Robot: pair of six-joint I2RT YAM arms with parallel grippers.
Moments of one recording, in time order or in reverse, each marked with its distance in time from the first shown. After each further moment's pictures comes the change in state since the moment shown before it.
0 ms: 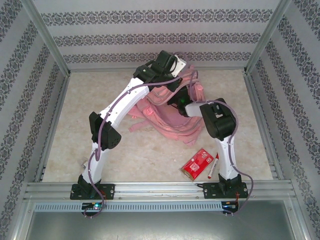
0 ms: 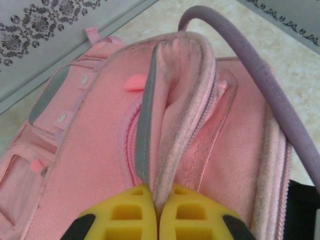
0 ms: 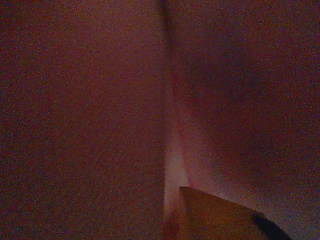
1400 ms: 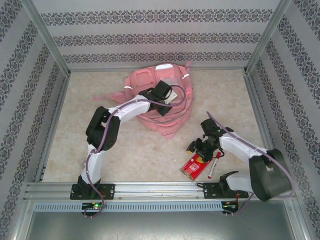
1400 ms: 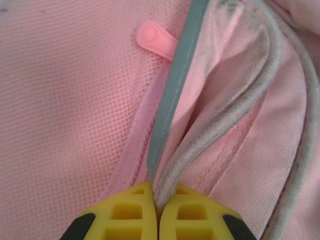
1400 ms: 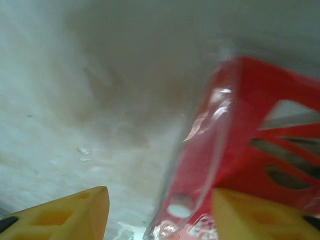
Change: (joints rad) left arm 0.042 -0.108 -0.765 0.411 -0.098 0.143; right arm -0.060 -0.927 -0.762 -1.260 -0.307 -0.734
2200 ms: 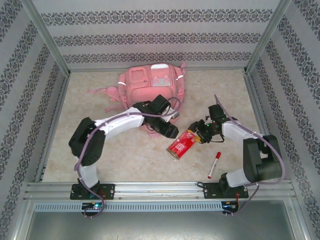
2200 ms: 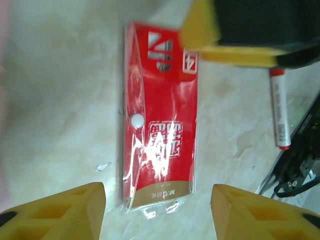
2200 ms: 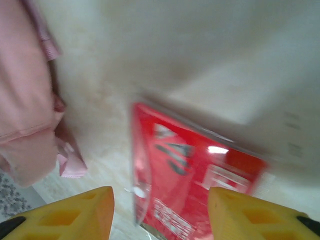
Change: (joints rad) left arm -0.145 -0.219 -0.267 -0.120 0.500 -0.422; right arm -0.220 0.122 0.108 0.231 -0.100 -0.047
